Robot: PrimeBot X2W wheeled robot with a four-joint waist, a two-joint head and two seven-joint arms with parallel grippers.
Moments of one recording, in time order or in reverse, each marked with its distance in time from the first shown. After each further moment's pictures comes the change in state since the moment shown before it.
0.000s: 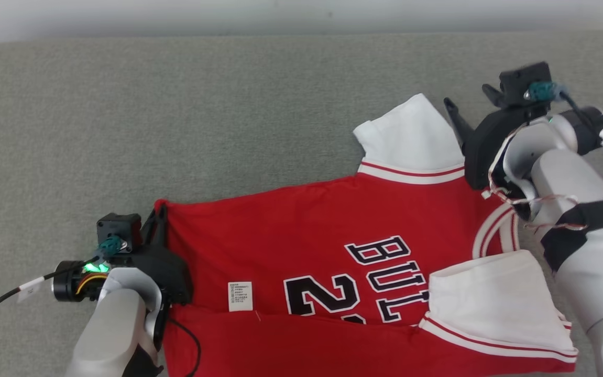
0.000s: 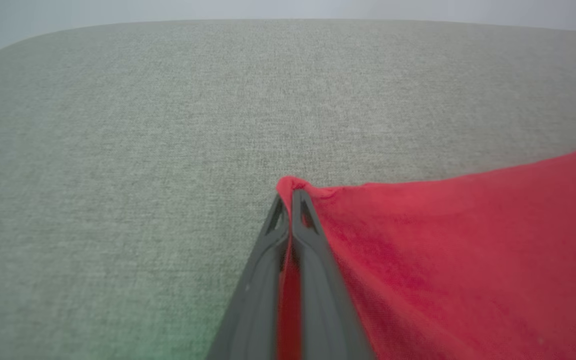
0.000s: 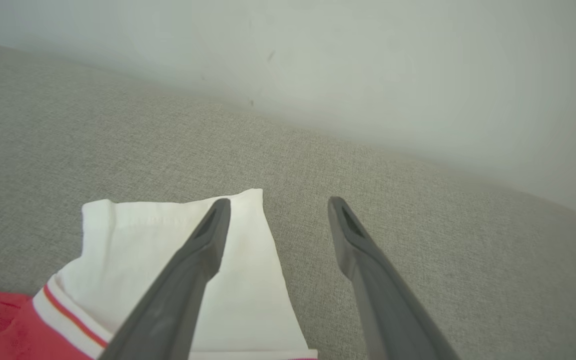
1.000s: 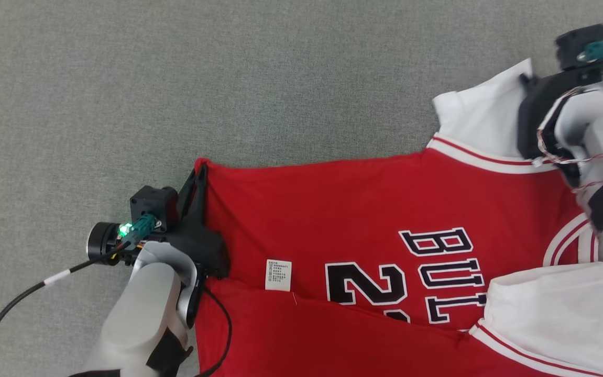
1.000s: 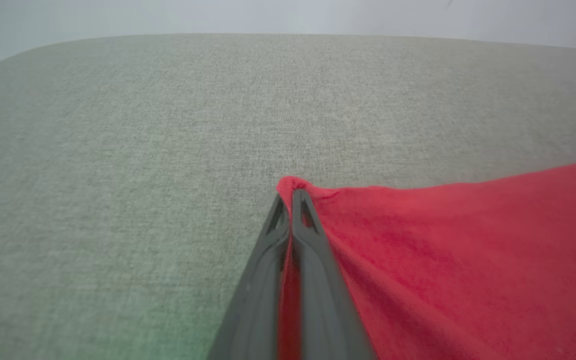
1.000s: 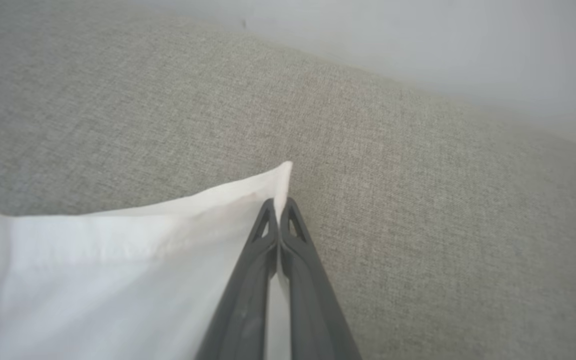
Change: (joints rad) left arm -0.026 -0.024 -0.208 -0.151 -0.138 0.043 -0.006; right arm -0.199 -0.077 0.122 0.274 0.113 0.000 0.034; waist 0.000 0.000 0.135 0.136
